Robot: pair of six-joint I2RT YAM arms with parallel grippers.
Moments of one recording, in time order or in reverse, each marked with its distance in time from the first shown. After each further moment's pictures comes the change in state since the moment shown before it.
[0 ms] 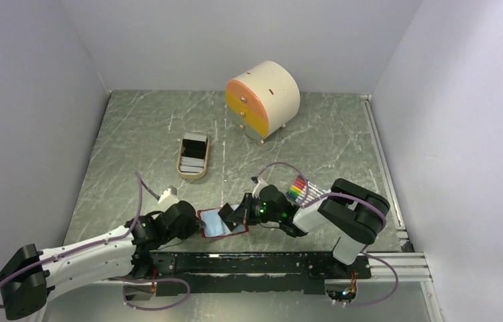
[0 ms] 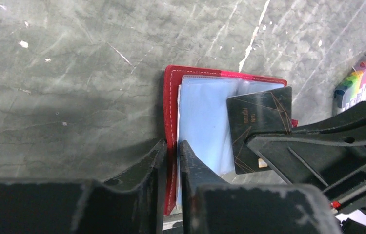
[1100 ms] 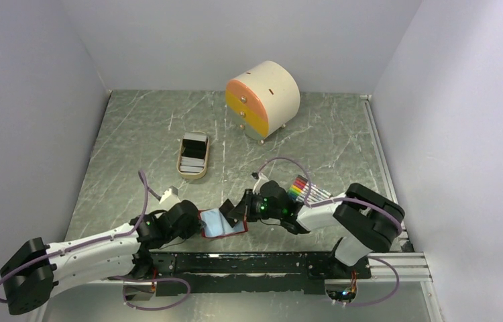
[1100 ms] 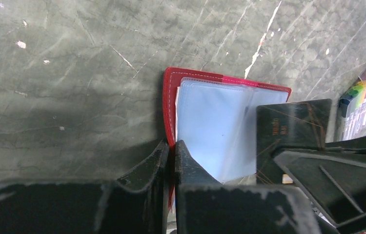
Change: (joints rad) left arm -0.001 0.068 0.005 0.039 -0.009 -0.023; right arm -0.011 -0.136 0.035 -0.173 0.025 -0.056
